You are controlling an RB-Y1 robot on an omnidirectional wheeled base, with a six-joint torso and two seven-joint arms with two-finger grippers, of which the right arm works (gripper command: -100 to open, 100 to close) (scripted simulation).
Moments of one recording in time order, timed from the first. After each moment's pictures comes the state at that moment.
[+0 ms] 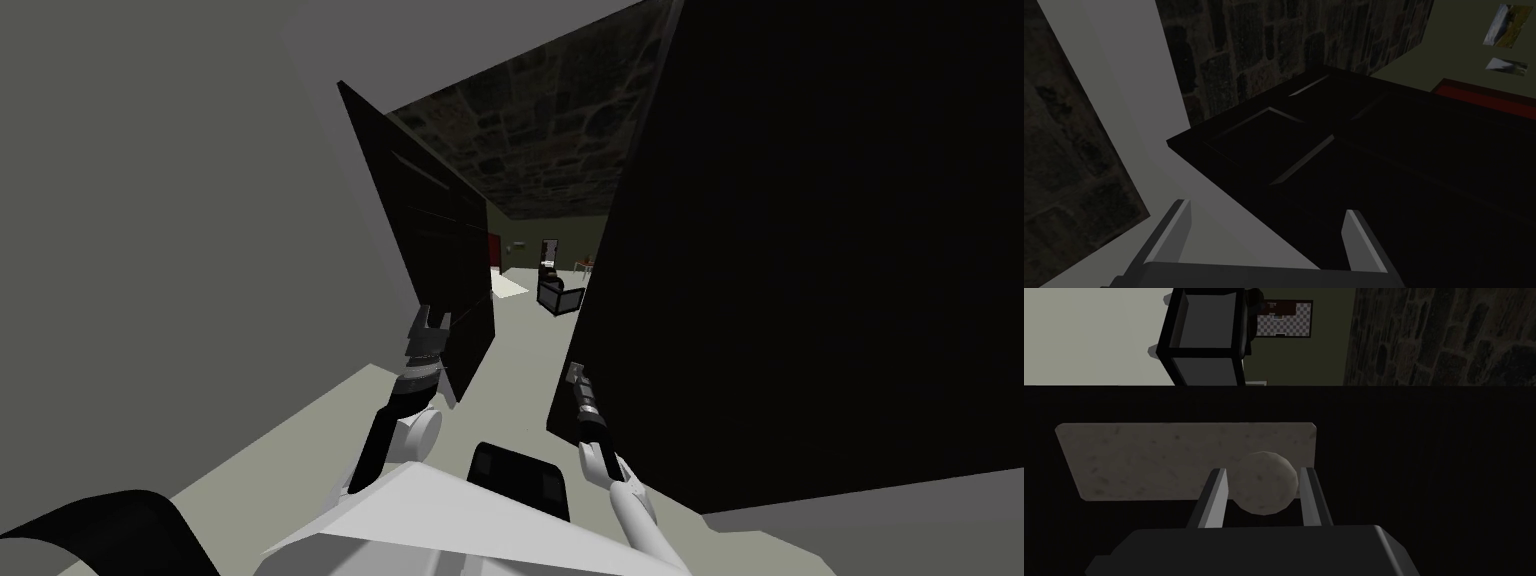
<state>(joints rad) -0.21 -0.09 -0.08 -0.53 -0.07 -0.83 -0.03</state>
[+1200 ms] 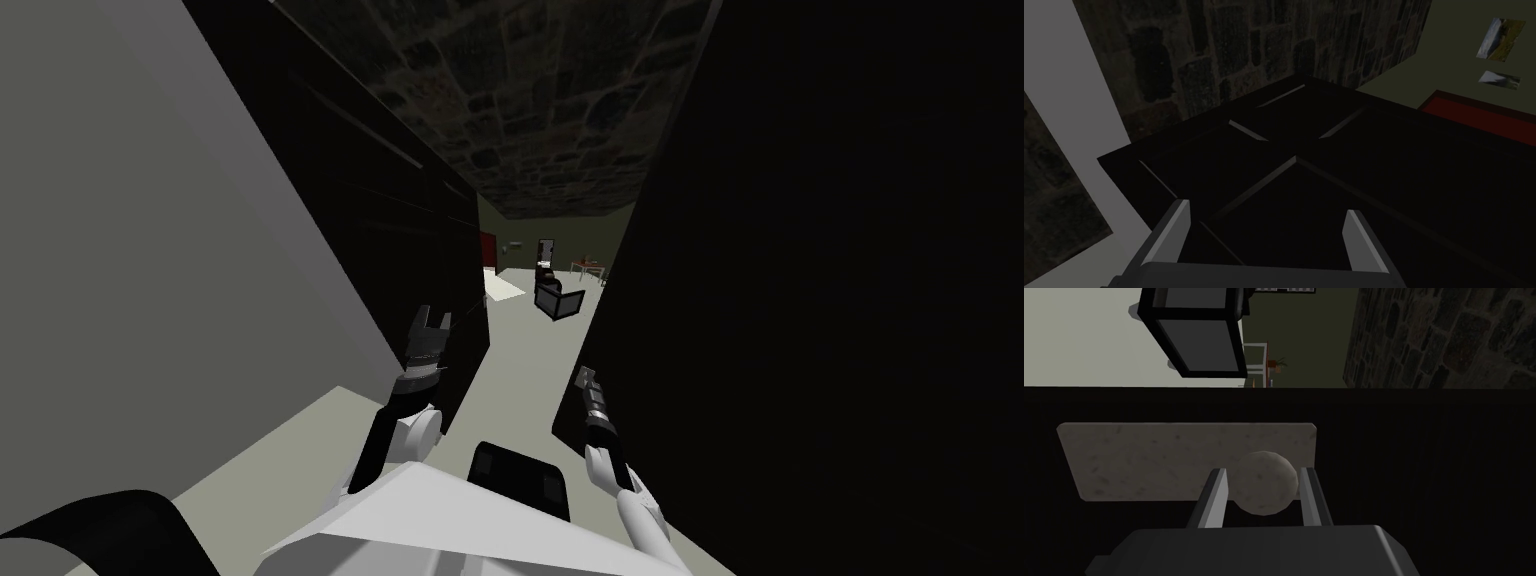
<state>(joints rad) -0.18 -0.10 -0.16 -0.55 -0.12 -0.82 0.00</state>
